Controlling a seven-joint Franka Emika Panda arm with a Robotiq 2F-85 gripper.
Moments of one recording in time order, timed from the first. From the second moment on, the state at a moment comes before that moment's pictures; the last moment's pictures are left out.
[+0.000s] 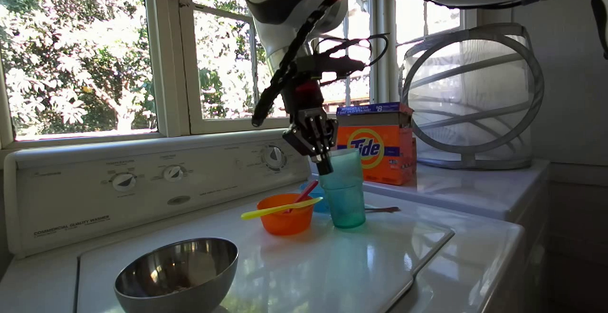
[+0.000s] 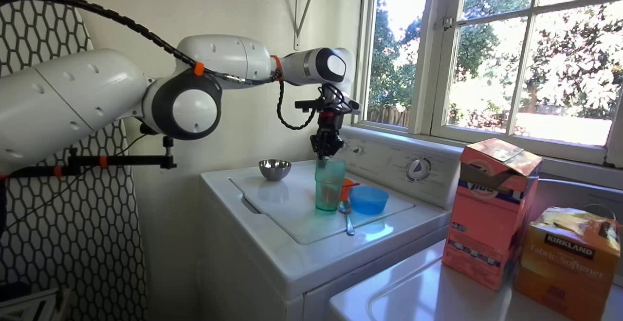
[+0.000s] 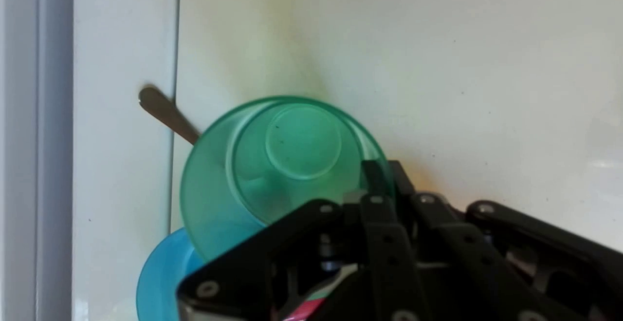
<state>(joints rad) 0.20 1.00 -0.02 -0.45 -0.08 1.19 0.08</state>
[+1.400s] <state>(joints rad) 0.32 0.81 0.01 -0.44 -0.14 1.48 -0.20</state>
